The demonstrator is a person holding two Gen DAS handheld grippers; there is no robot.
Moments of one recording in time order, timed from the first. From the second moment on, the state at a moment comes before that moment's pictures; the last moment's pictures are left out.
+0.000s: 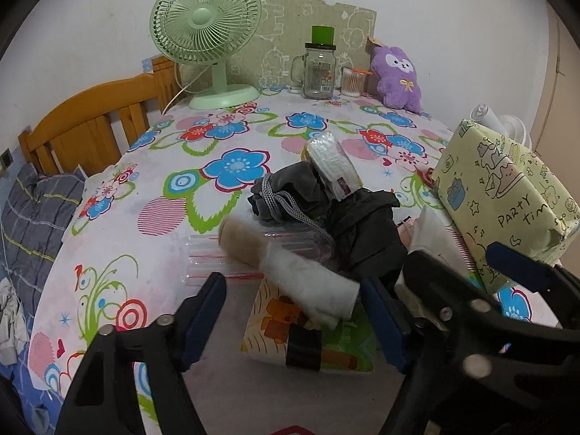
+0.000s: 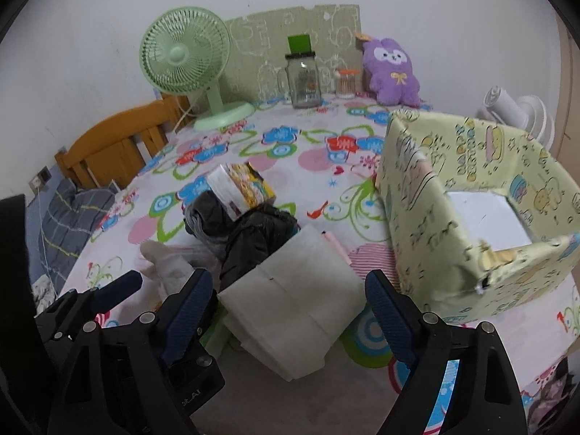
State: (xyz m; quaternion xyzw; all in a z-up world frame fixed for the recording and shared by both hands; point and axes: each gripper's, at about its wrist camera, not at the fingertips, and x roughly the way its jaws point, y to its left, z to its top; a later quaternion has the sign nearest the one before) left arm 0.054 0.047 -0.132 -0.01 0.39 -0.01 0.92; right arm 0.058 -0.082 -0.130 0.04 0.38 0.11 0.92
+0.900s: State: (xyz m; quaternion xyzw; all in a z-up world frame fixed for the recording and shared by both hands) left arm 0.053 0.039 -0.136 0.02 0.39 0.00 0.92; right arm 0.071 -0.078 -0.149 0.07 0.42 0.13 0.90
